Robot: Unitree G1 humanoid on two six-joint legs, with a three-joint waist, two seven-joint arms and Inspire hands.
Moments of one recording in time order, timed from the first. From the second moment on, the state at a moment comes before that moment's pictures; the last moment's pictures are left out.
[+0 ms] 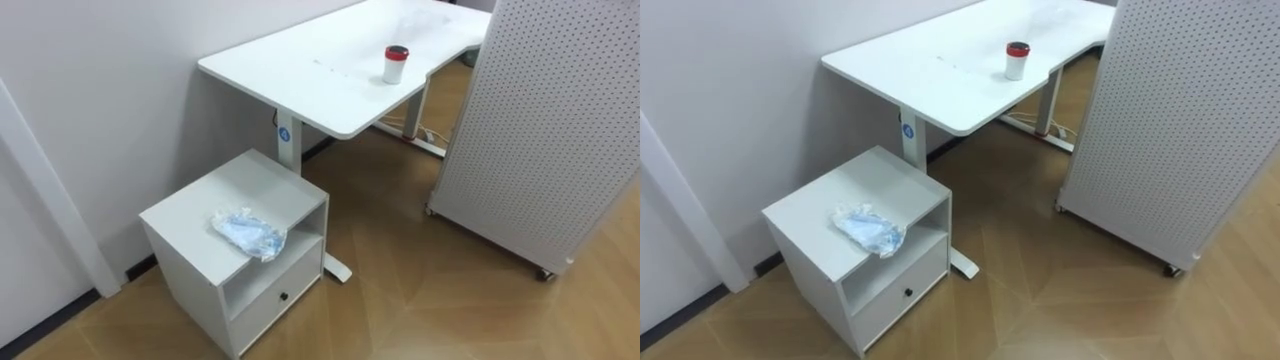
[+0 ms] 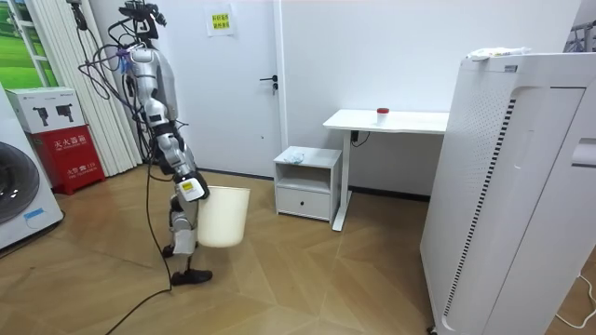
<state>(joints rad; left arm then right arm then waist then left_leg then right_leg) 0.18 0.24 0.09 1.21 0.17 0.03 0.00 0.05 -0.22 -0.07 1.30 0.26 -0.04 0.13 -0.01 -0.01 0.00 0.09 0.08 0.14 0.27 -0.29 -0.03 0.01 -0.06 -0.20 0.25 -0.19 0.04</state>
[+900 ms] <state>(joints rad) 0.18 0.21 0.12 1.20 0.19 0.04 0.00 0.11 -0.26 -0.06 1.29 0.30 -0.03 0.05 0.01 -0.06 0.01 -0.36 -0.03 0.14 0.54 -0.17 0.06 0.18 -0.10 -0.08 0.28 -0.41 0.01</state>
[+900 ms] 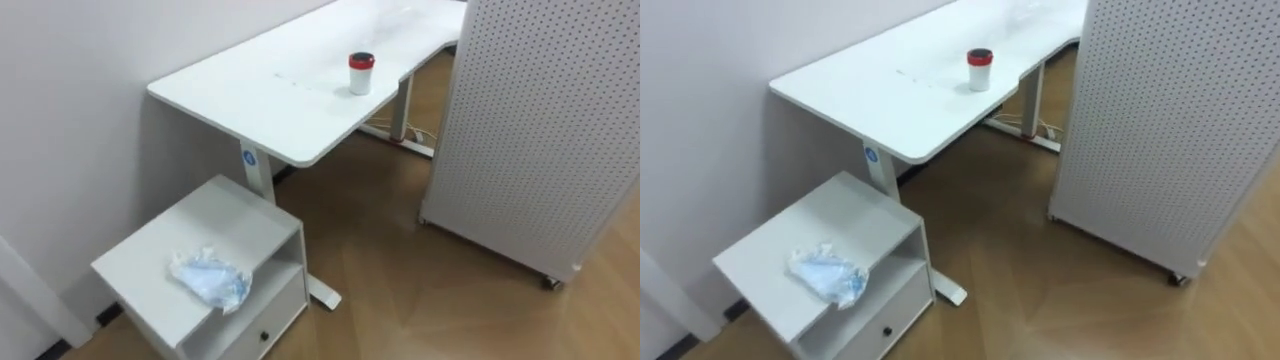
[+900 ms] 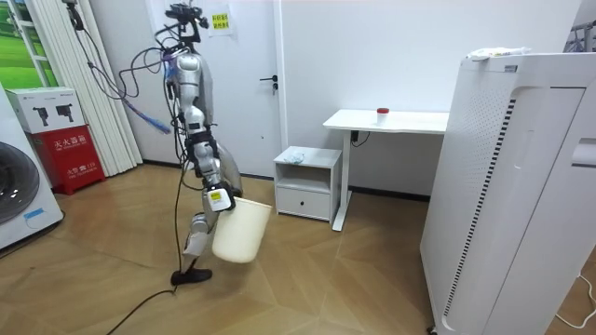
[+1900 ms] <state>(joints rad) 0.04 0.21 0.03 1.17 0.09 -0.07 0.05 0.04 -0.26 -0.01 1.27 0.30 -0.09 0.07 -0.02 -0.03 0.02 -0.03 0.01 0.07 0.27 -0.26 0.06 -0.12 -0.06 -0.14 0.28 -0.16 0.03</state>
